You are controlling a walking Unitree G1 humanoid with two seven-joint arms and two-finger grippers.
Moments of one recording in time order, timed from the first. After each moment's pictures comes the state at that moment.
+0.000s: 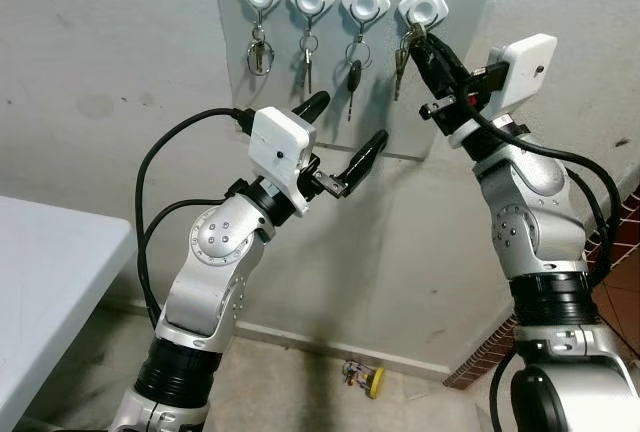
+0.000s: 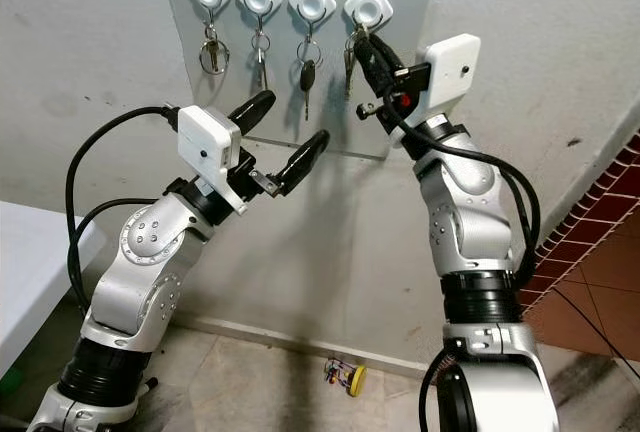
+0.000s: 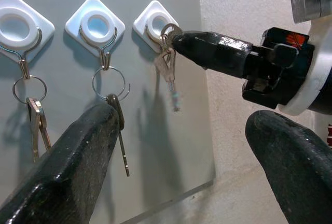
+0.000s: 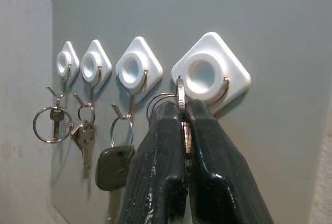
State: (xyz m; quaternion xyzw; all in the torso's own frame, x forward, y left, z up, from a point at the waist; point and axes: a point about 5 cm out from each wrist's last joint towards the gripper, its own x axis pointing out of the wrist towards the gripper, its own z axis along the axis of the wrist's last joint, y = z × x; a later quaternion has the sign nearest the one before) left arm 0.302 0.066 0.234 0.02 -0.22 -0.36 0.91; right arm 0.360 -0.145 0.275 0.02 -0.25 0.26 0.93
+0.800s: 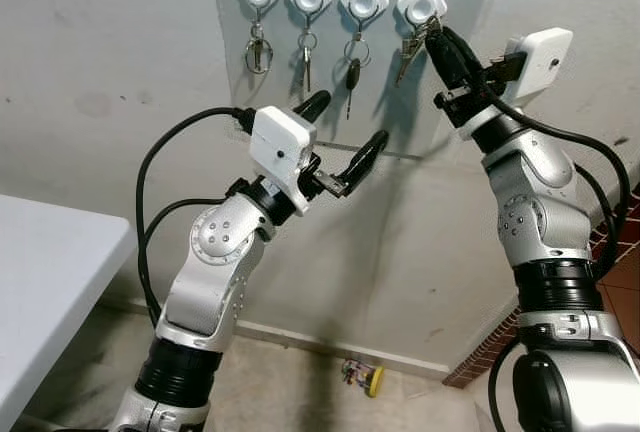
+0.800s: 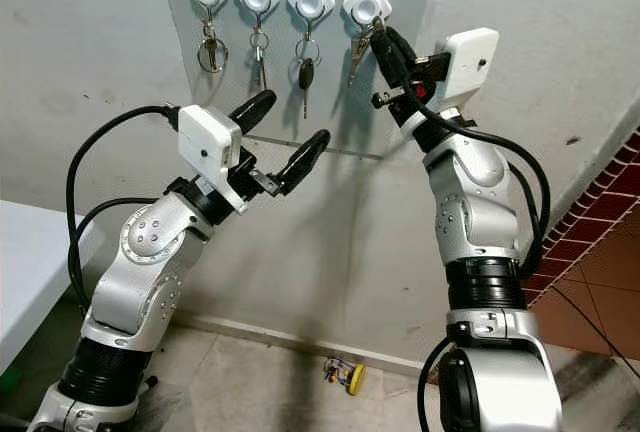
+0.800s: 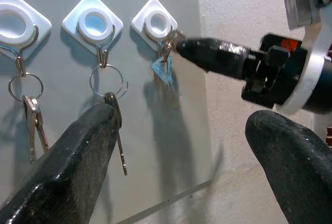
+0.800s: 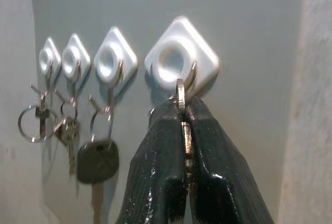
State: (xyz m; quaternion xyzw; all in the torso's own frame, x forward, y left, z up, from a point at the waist) left arm 0.303 0.065 0.235 0.02 -0.22 -0.36 0.91; right arm 0.367 -0.154 0.271 0.04 -0.23 0.25 0.94
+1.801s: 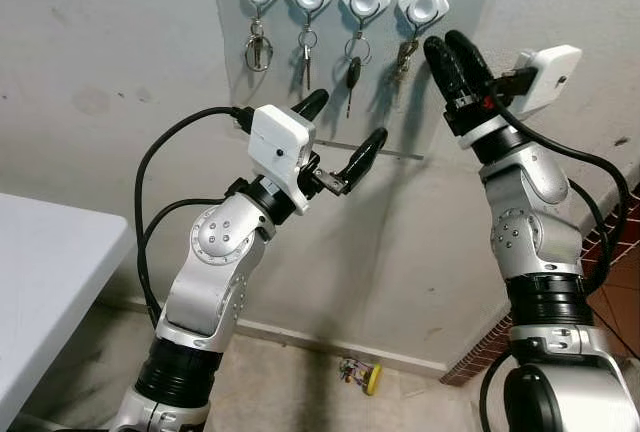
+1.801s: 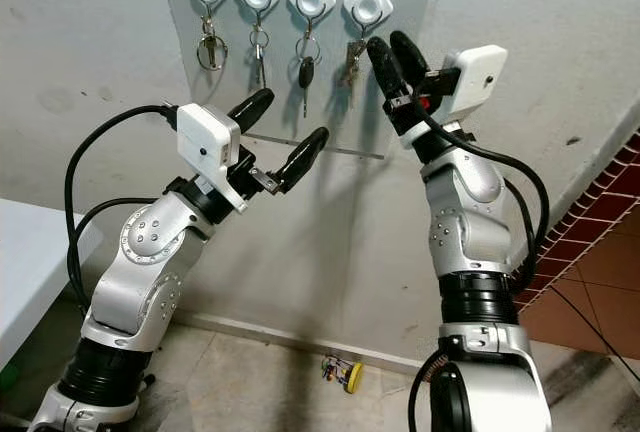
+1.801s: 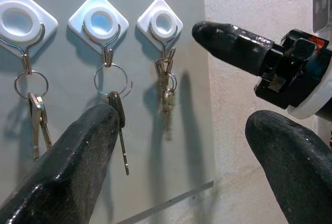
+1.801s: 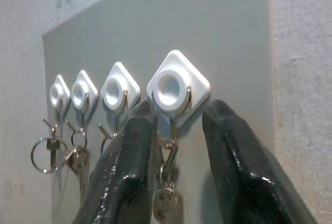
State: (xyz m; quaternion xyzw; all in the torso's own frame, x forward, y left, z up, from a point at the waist) left arm 0.302 0.065 0.236 0.02 -0.22 -0.35 0.91; right arm 0.357 -0.156 0.270 0.10 -0.29 0.24 0.92
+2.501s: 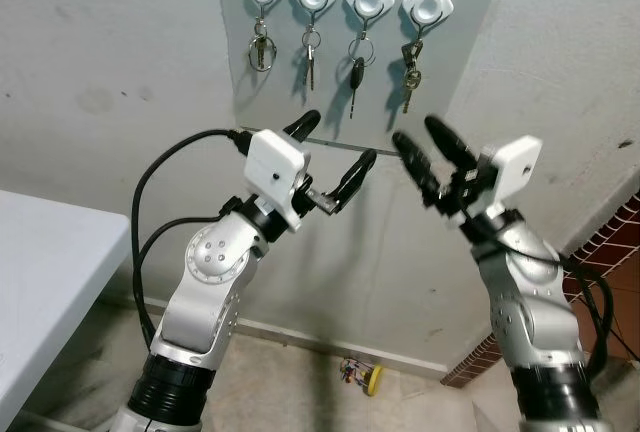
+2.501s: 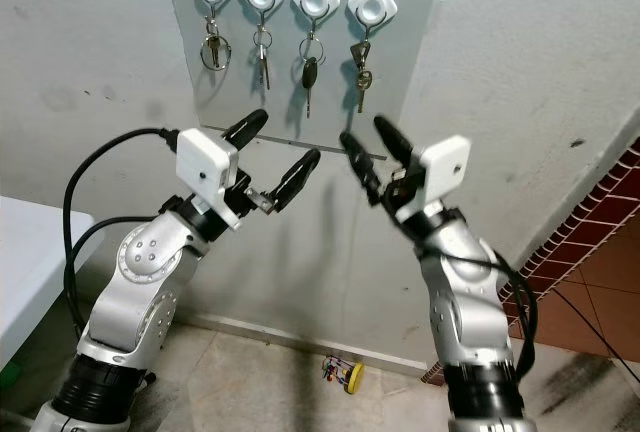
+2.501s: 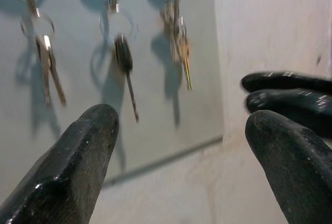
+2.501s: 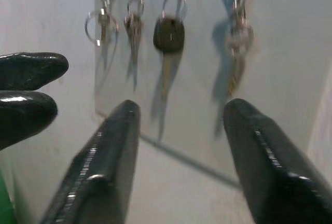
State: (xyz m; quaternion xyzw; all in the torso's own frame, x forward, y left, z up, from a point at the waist) left arm 0.300 0.077 0.199 0.06 -0.19 -0.34 0.92; right arm 0.305 -0.150 0.185 0.01 -0.19 0.28 0.94
